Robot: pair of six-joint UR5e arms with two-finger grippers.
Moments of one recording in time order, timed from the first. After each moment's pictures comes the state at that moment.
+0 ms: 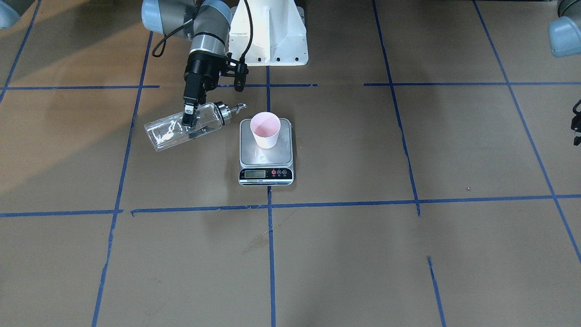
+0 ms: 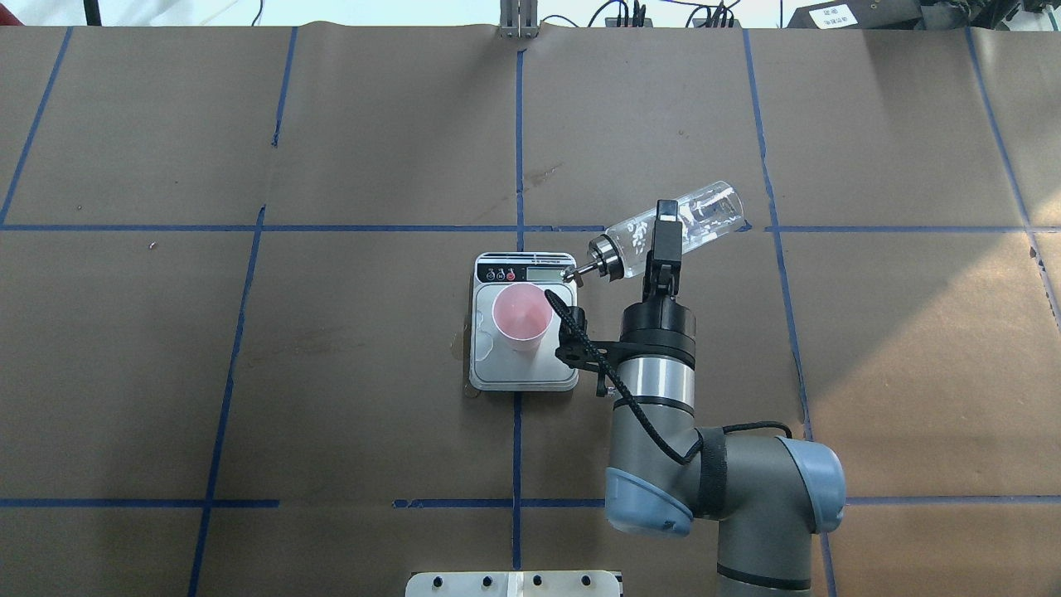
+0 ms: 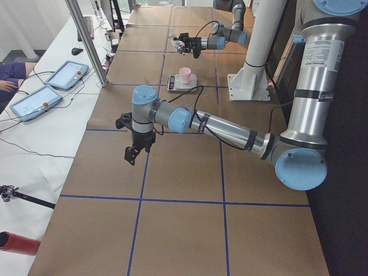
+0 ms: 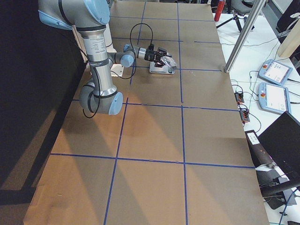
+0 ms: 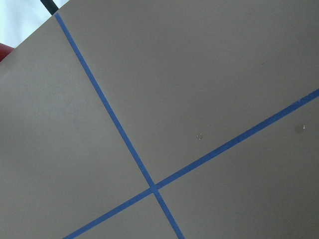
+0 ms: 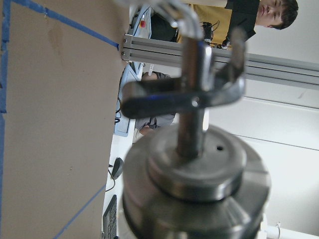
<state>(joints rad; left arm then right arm) -1.36 -1.68 -1.77 -1.62 -2.08 0.17 0.19 -1.16 1.85 -1.65 0.24 -0.06</state>
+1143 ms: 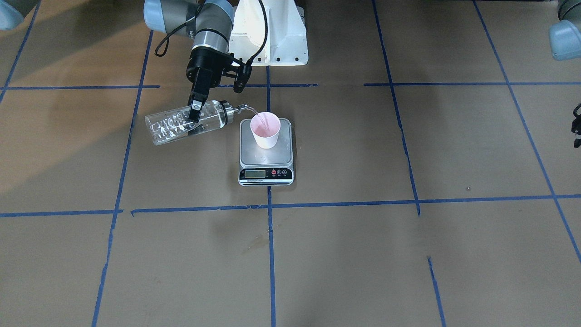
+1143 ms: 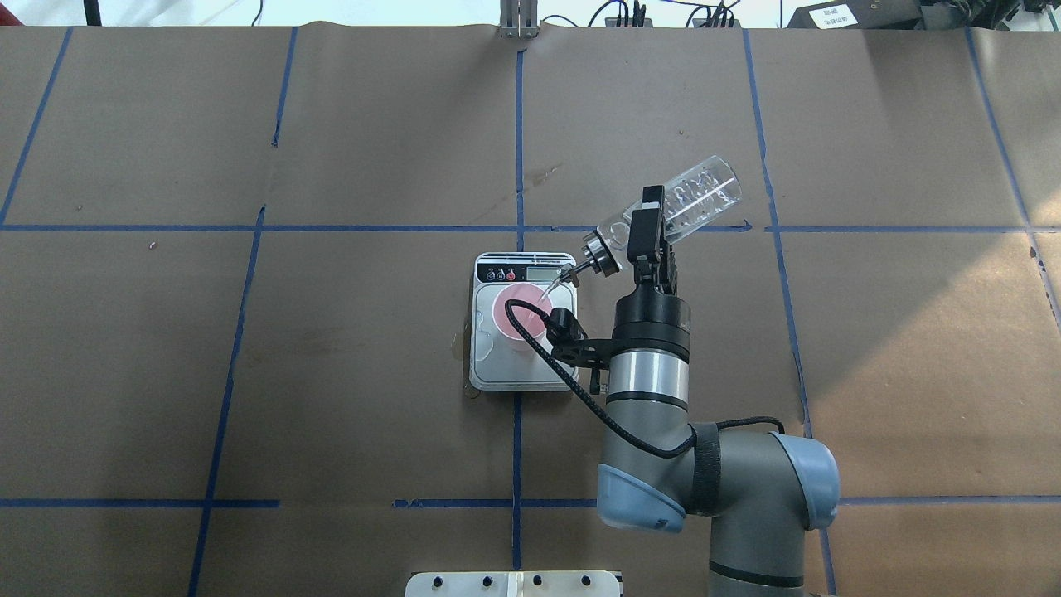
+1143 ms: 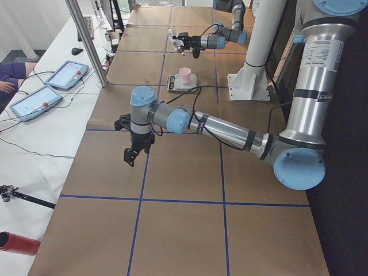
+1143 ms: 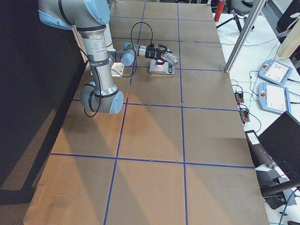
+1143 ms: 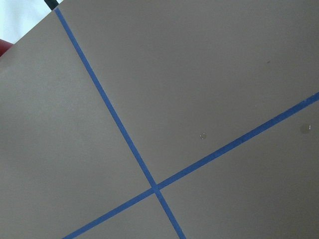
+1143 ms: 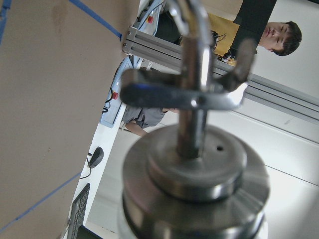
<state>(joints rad) -1.36 -1.69 -1.75 -1.62 -2.08 0.17 0.20 -1.14 1.85 -1.64 0.21 -0.23</state>
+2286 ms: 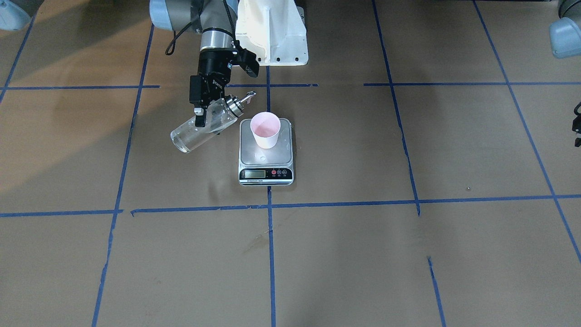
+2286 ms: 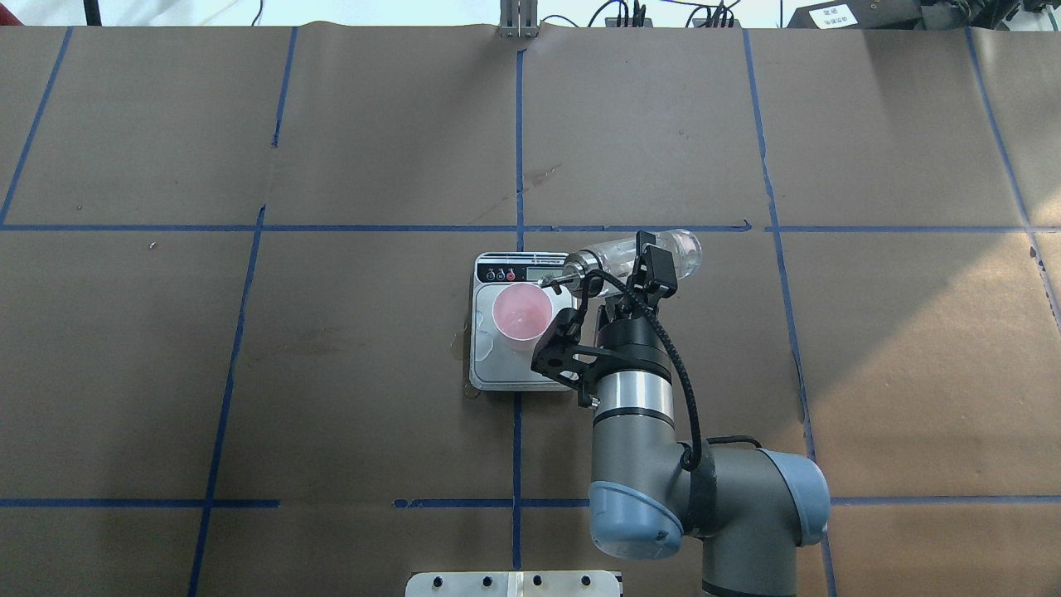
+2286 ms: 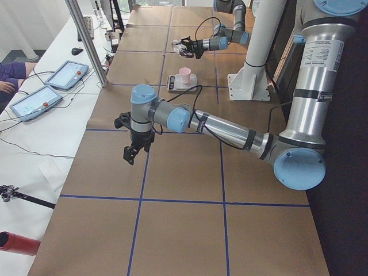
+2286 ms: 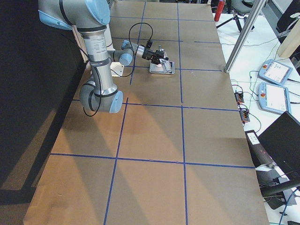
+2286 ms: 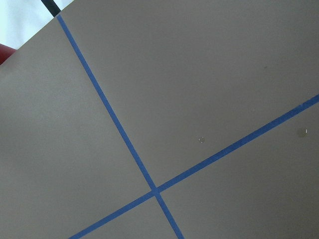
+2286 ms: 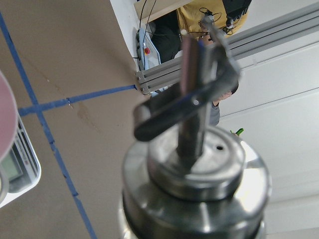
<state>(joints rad) -1.36 -1.69 -1.77 -1.62 -2.08 0.17 0.17 -1.13 1.85 -1.47 0.45 0.35</state>
